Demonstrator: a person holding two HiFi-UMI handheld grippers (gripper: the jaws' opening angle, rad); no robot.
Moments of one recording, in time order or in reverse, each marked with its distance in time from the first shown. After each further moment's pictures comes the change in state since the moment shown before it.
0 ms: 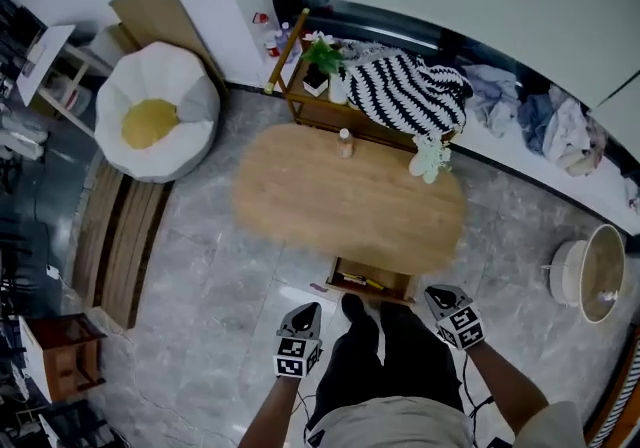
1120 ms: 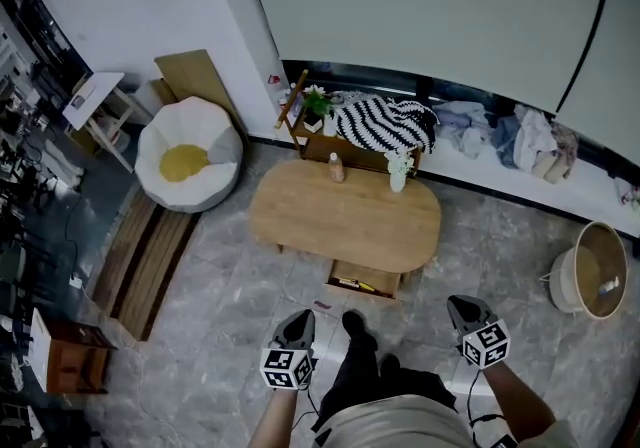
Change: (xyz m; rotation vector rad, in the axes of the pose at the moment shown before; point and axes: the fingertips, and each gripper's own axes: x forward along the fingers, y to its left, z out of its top) left arm -0.197 -0.170 0.001 0.025 -0.324 0.056; right arm -0.276 0.056 -0.070 0.021 -0.419 -0.131
